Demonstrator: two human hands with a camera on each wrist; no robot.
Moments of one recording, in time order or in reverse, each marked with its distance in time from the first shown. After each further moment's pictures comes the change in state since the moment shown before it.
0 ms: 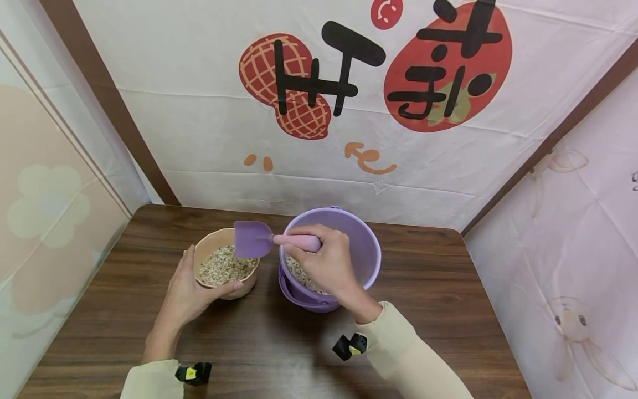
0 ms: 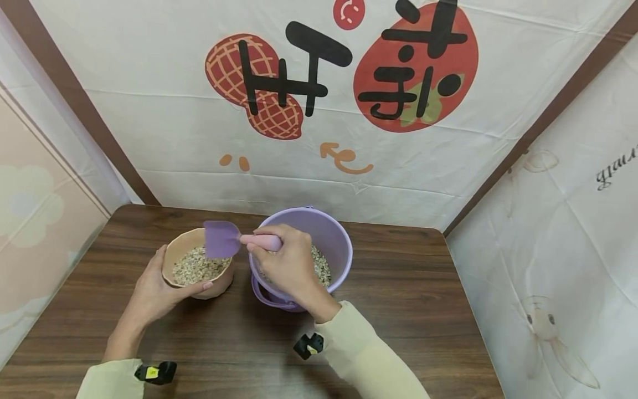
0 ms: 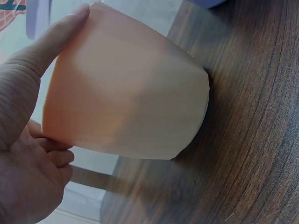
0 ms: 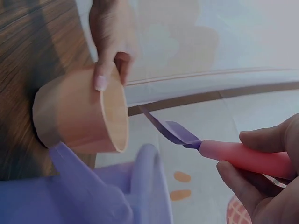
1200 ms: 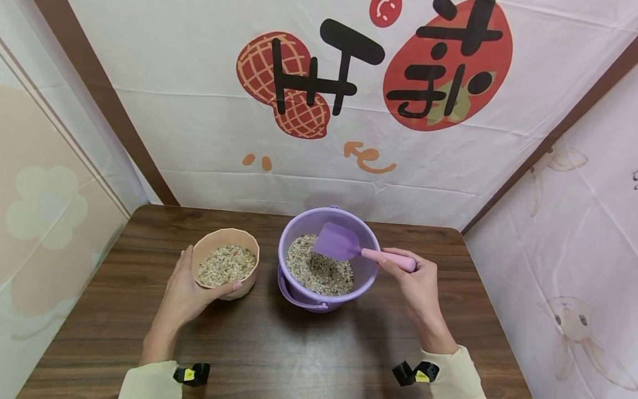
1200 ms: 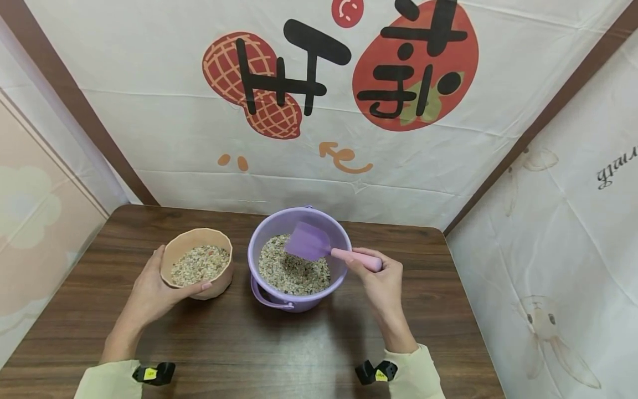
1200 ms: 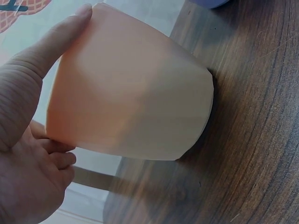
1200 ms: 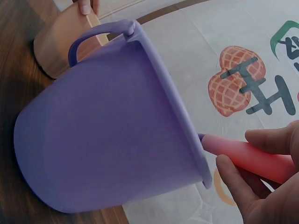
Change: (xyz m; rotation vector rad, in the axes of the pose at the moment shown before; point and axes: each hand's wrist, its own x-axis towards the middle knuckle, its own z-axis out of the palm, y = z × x) left_hand 0.001 0.000 0.000 0.039 0.003 0.001; right_hand -0.059 0.078 -0.107 0.497 0.233 0.481
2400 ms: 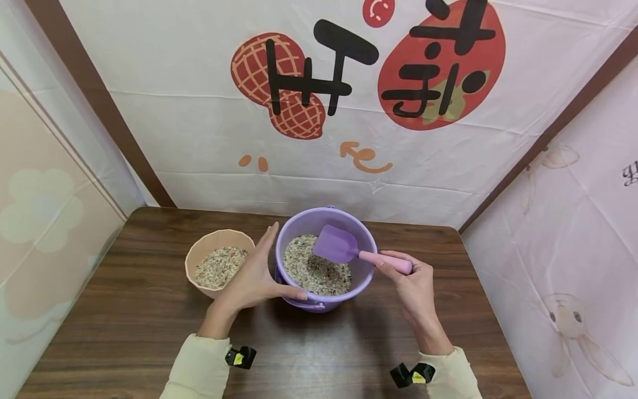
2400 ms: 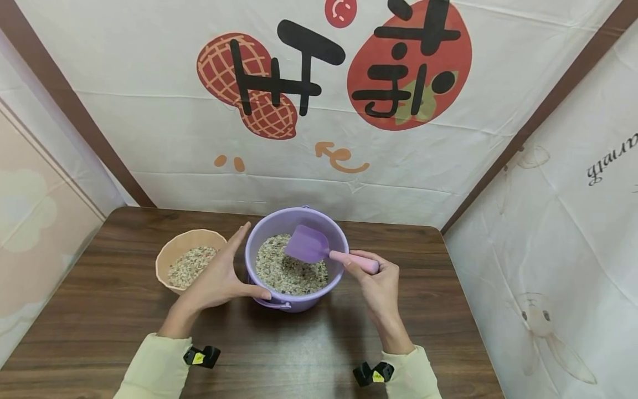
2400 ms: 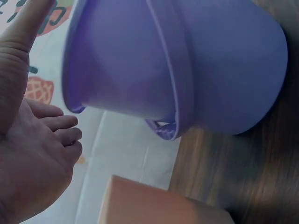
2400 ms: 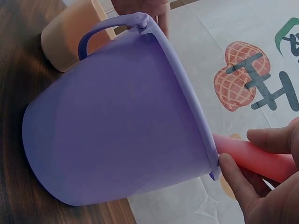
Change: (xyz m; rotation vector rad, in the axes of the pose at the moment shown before) left_hand 0.011 0.108 0.054 -0.171 -0.251 0.320; right_hand -0.002 0.009 -0.005 -0.031 0.014 -0.017
